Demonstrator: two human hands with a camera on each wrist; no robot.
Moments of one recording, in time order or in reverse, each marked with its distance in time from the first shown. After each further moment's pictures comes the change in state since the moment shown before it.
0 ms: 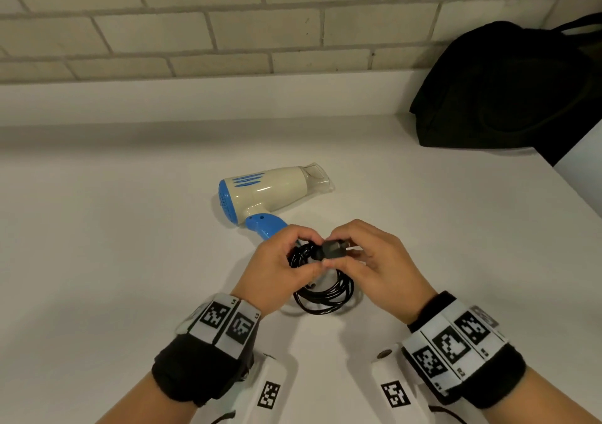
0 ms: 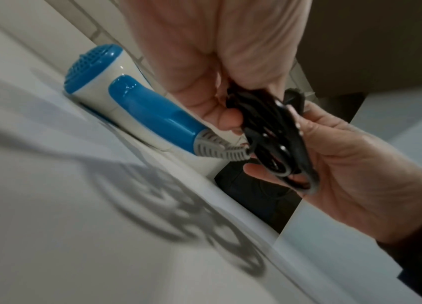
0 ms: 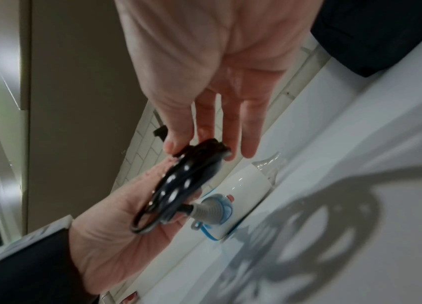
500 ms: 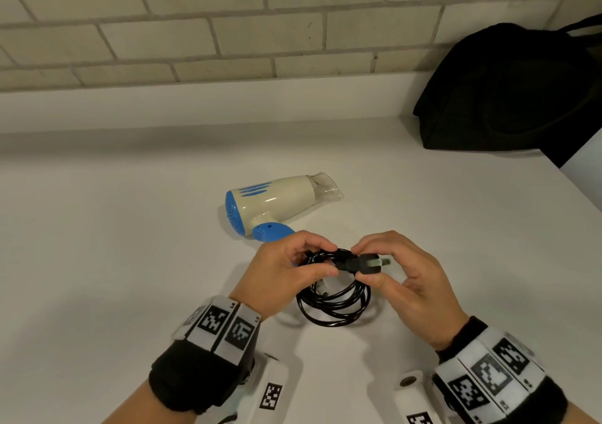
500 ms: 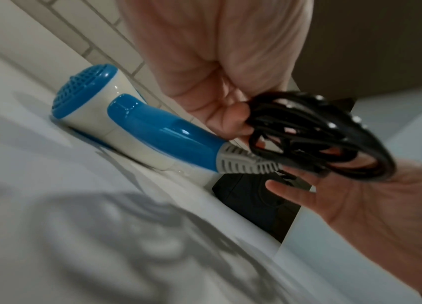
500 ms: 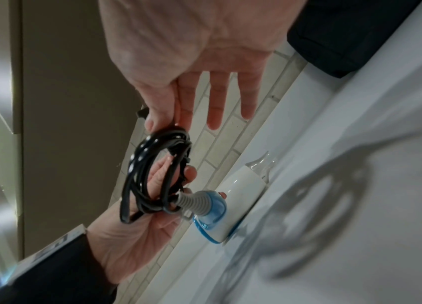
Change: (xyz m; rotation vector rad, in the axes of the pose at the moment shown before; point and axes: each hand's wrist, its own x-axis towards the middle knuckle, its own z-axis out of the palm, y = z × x) left_hand 0.002 0.012 -0.004 -0.104 -0.067 -0.016; right_hand -0.021 0.004 -0.012 0.007 0.161 -0.152
